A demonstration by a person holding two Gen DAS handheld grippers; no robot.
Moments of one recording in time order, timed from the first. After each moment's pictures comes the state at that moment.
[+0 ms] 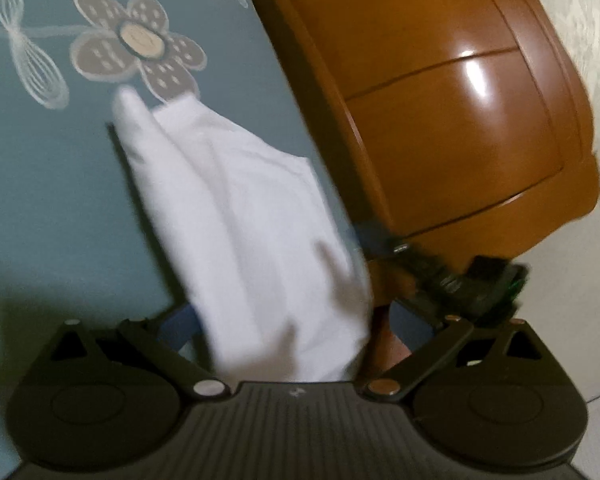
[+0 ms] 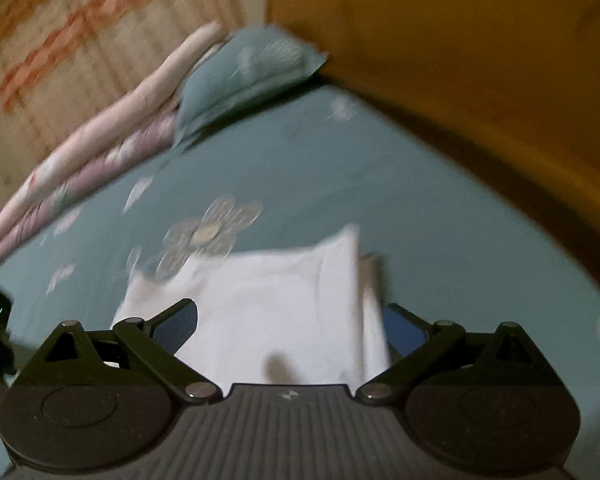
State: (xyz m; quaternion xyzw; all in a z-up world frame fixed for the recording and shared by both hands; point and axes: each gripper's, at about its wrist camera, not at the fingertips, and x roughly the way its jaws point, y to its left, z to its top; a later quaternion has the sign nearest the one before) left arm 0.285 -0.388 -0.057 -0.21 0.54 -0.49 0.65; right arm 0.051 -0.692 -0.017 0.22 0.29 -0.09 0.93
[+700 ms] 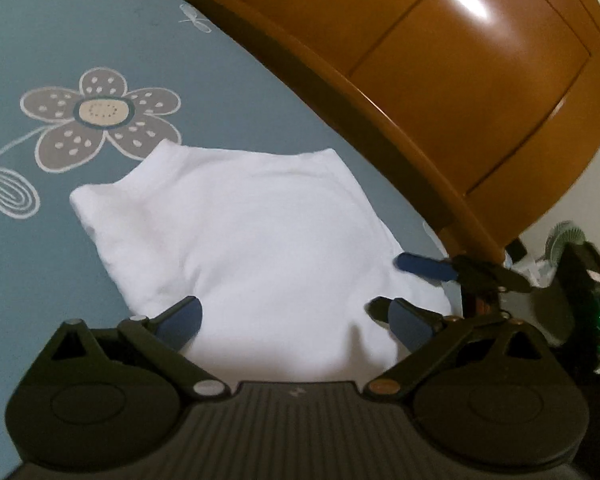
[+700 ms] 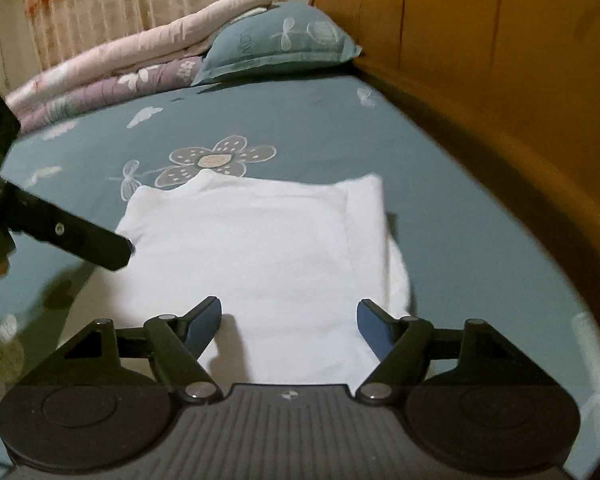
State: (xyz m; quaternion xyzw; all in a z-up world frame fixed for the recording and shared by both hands) left arm 0.266 -0.437 -0.050 -0.04 0.47 -0.50 0.72; right arm 0.031 -0.620 -0.051 0.05 0.34 -0.09 0.93
